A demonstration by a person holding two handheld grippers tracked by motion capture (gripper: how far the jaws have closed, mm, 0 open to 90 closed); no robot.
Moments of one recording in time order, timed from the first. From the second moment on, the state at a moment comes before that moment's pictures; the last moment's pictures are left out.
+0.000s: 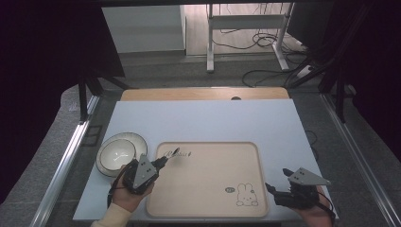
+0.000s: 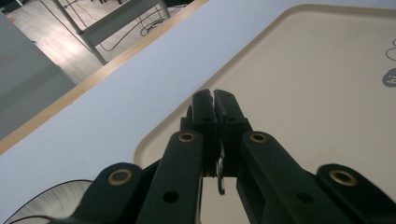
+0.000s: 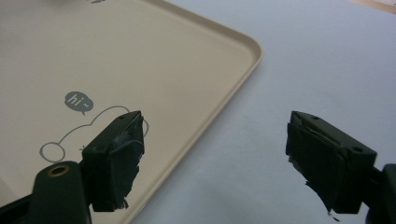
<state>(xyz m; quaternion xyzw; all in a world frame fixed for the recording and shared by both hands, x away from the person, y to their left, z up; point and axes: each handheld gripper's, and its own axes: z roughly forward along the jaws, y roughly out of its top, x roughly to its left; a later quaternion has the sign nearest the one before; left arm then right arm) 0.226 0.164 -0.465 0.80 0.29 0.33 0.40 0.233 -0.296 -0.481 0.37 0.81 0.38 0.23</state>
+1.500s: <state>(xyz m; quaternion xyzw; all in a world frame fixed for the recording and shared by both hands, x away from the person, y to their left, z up) 0.241 0.117 -0.507 0.90 0.27 0.23 0.27 0.233 -0.297 -0.483 0.37 0.82 0.38 0.23</state>
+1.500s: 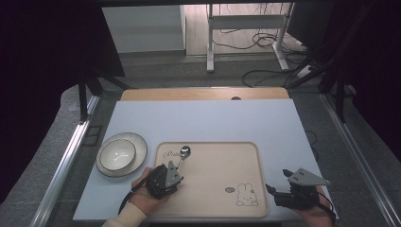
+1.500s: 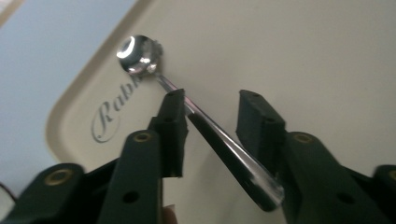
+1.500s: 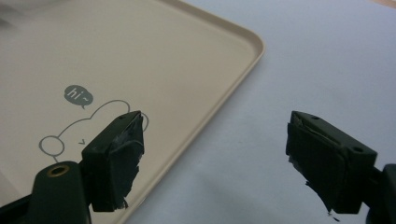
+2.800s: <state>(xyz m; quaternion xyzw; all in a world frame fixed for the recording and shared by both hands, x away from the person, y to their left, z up) 0.243 0.144 -0.481 0.85 0.32 0.22 0.35 0.221 -0.295 -0.477 0.36 0.81 0.40 0.23</state>
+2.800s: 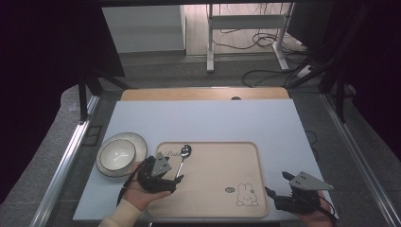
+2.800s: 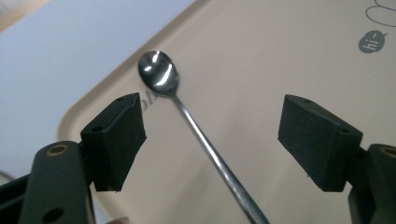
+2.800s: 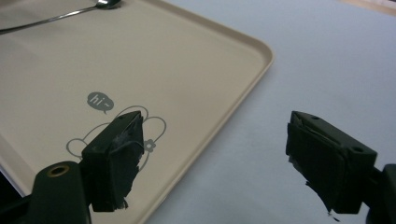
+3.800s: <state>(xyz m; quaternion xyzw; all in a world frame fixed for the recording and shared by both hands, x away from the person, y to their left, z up) 0.195 0.205 -0.485 0.81 0.39 0.24 0.36 0.230 -0.292 -0.483 0.37 0.81 0.39 0.23</state>
